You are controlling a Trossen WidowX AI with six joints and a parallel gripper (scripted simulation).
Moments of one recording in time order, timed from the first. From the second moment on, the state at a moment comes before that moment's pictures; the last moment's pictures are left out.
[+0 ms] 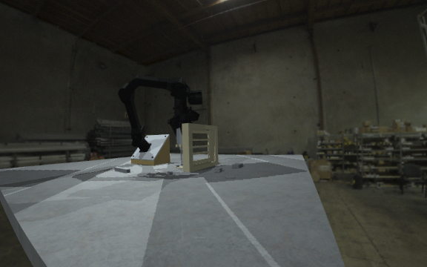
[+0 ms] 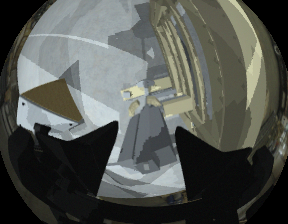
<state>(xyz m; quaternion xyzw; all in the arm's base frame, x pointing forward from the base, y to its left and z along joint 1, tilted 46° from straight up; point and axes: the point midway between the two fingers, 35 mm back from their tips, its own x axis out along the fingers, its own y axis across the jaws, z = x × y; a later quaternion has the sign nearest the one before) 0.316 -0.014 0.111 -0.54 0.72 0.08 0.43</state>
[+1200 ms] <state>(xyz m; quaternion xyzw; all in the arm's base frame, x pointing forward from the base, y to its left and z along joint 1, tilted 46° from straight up) 0.315 -0.014 0.111 -0.64 0.67 0.28 0.26</state>
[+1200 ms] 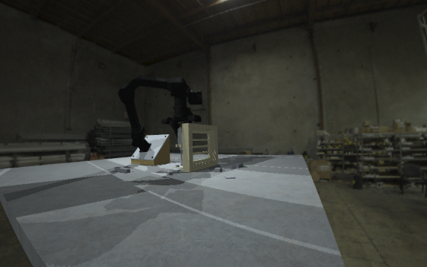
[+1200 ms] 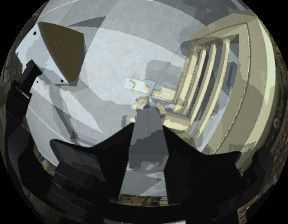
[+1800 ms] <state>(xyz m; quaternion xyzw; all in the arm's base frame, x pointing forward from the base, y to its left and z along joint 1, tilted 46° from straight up) 0.309 -0.011 0.109 -0.61 0.69 0.21 0.32</state>
